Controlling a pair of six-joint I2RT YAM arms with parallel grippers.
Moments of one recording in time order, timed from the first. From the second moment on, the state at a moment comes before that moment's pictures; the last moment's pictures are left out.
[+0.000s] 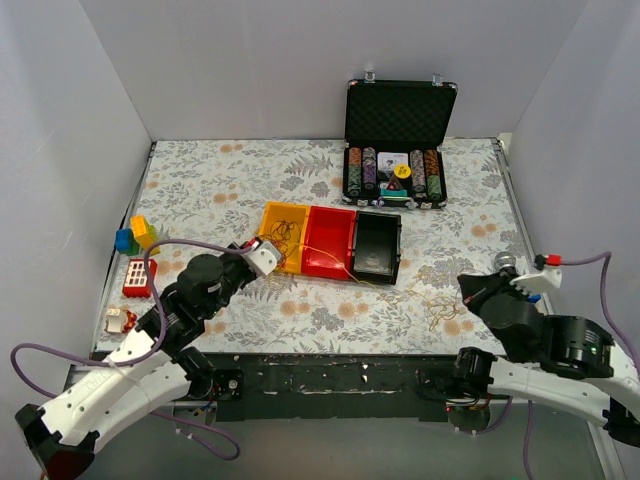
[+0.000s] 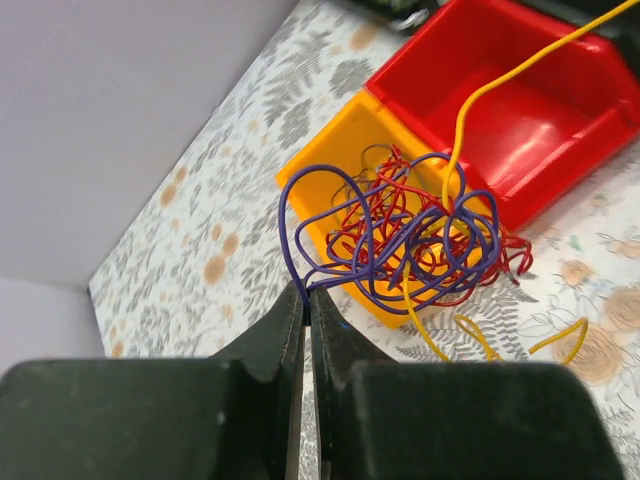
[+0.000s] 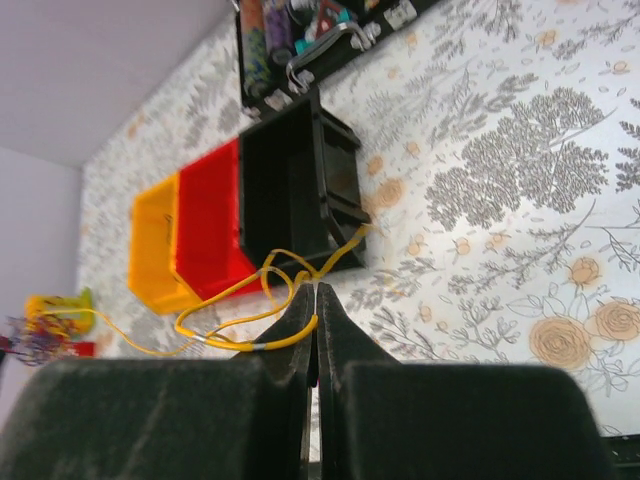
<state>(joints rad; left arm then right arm) -0.75 0.61 0.63 -0.26 -0.17 0.58 1.22 0.37 0.84 -1.22 0.98 1.33</state>
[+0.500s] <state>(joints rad) -0.51 0.87 0.47 -0.15 -0.47 0.38 1.22 0.23 1.13 -0.98 1.12 0.94</state>
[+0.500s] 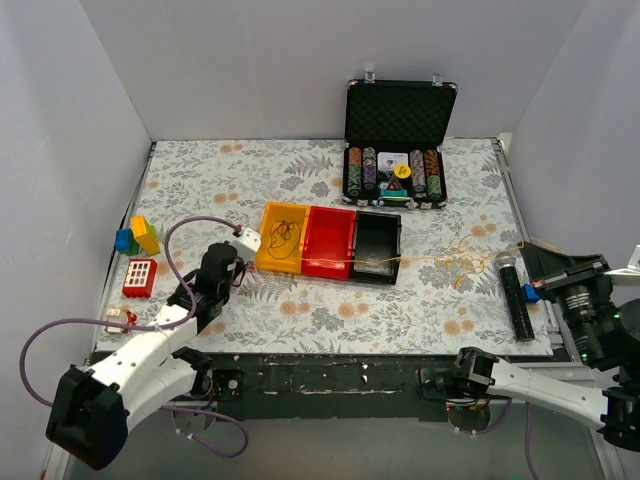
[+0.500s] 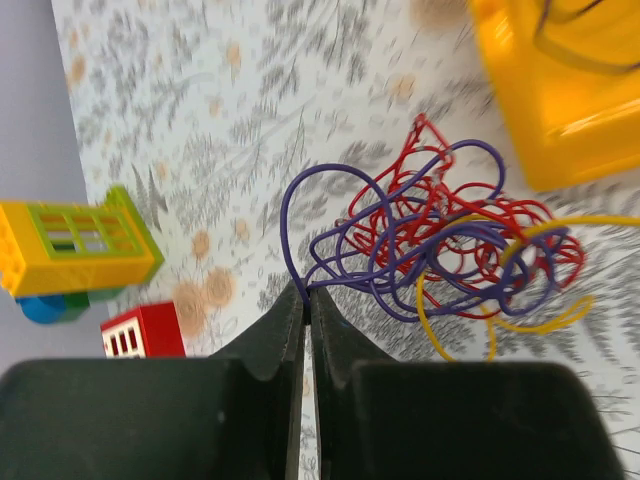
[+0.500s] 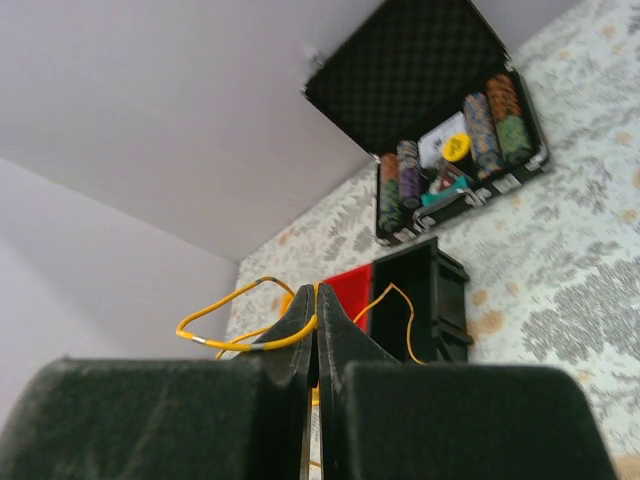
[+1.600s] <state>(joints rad) -0.04 1.31 0.55 0.07 -0.23 0.44 1.00 0.28 1.56 -0.62 0.79 0.39</state>
